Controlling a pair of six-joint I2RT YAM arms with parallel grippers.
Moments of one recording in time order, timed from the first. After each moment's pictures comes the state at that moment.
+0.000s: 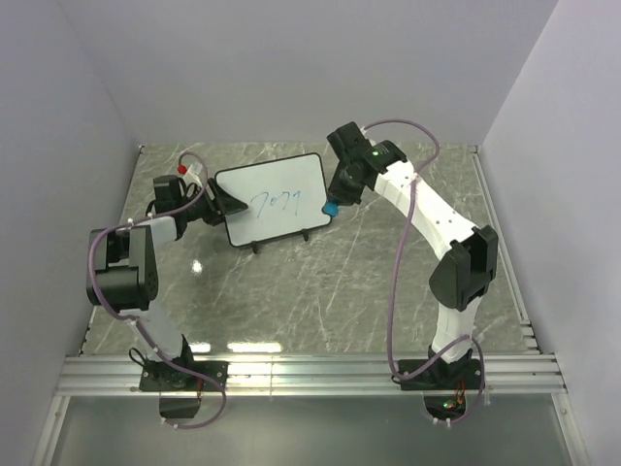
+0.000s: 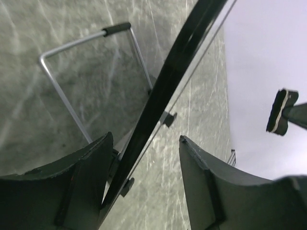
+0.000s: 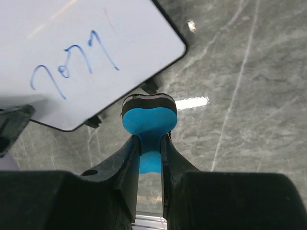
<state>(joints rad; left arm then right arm) 0.10 1.77 0.93 0.28 0.88 -0.61 0.57 1.87 1.89 -1.05 0.15 0.89</state>
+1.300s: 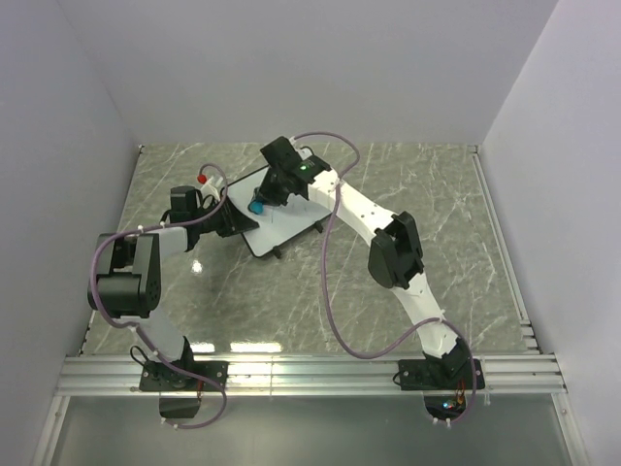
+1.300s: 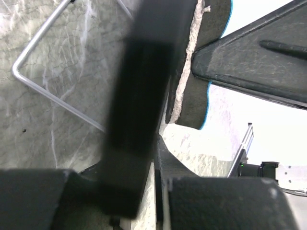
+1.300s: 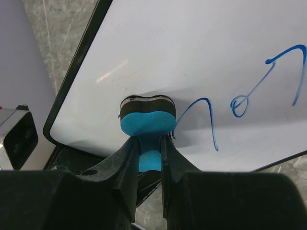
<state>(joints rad) -0.01 1.71 0.81 0.29 0.86 -0.51 0.75 2.38 2.33 -0.78 0.01 1.06</state>
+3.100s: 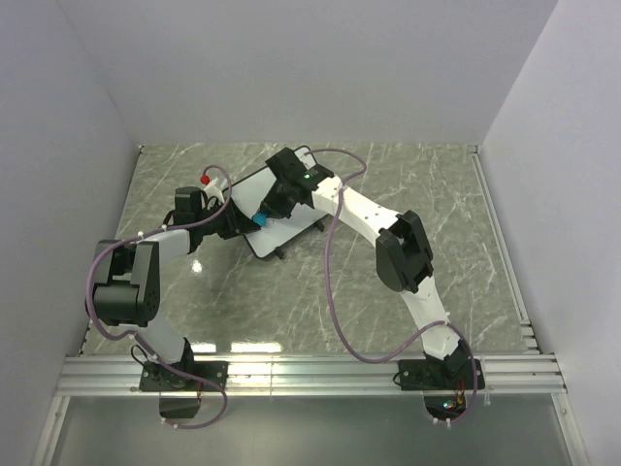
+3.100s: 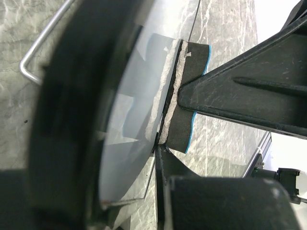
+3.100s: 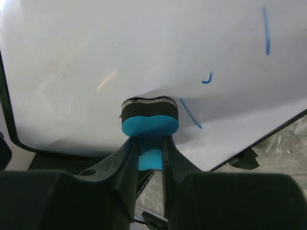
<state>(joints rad) -0.06 1.65 0.80 0.22 0.76 -0.46 0.76 2.27 2.08 -0.70 -0.03 1.22</state>
